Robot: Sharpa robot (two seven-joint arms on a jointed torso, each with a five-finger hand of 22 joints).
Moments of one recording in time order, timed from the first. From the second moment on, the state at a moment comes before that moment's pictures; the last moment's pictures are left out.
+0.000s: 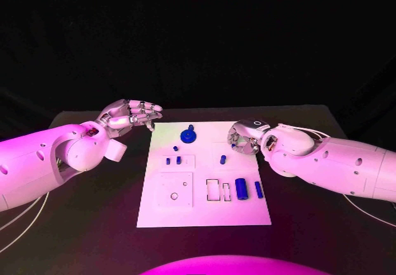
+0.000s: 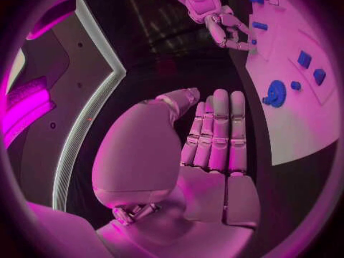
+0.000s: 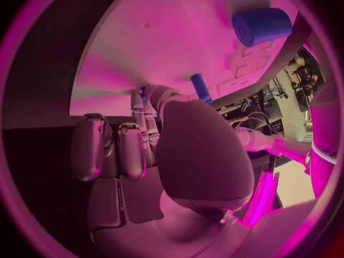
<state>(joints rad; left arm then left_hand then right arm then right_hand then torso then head) 1.20 -0.91 -0.02 1.38 -0.17 0.04 0.33 1.42 -0.23 0.57 0.07 0.24 0.91 0.19 0.19 0.36 1.03 0.13 0.31 0.20 1.03 0.05 0.97 0.43 0.17 0.83 0.15 0.92 0.73 1.20 -0.75 -0.15 1.40 -1.66 -0.30 -0.18 1.52 -0.23 0.49 0.23 0.21 1.06 0.11 0.23 0.38 1.21 0.05 0.14 0.14 1.47 -0.01 1.41 1.25 0.08 1.46 0.08 1.26 1.31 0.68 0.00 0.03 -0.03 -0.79</state>
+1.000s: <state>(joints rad) 1.20 -0.91 -0.02 1.38 -0.20 0.05 0.33 1.42 -0.23 0.56 0.07 0.24 0.91 0.19 0.19 0.36 1.03 0.13 0.31 0.20 1.03 0.05 0.97 0.42 0.17 0.82 0.15 0.92 0.73 1.18 -0.77 -0.15 1.45 -1.75 -0.36 -0.25 1.46 -0.22 0.63 0.10 0.16 1.10 0.11 0.26 0.43 1.26 0.10 0.11 0.14 1.47 -0.03 1.41 1.23 0.06 1.46 0.07 1.33 1.31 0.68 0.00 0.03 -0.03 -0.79</state>
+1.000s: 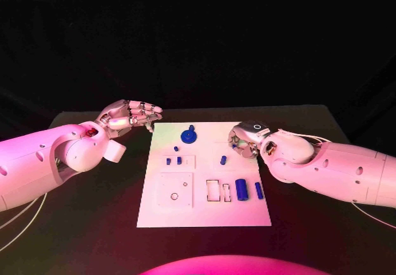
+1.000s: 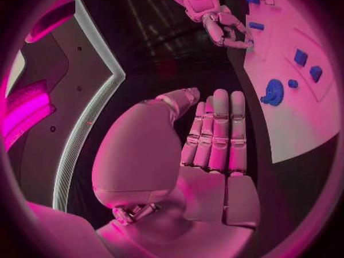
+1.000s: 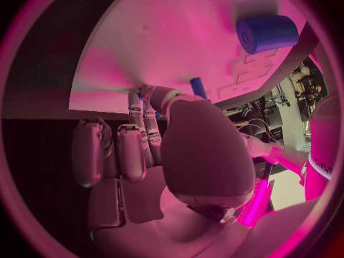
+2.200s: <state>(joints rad) 1.20 -0.89 -0.02 1.39 -0.20 0.04 0.33 1.42 -0.23 0.56 0.07 0.24 0.91 0.19 0.19 0.36 1.02 0.13 0.31 0.20 1.03 0.05 0.96 0.42 0.17 0.82 0.15 0.92 0.73 1.17 -0.71 -0.14 1.70 -1.67 -0.45 -0.22 1.44 -0.24 0.68 0.04 0.17 1.10 0.11 0.26 0.43 1.26 0.10 0.10 0.14 1.47 -0.03 1.41 1.23 0.06 1.46 0.07 1.33 1.31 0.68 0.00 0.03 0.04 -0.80</state>
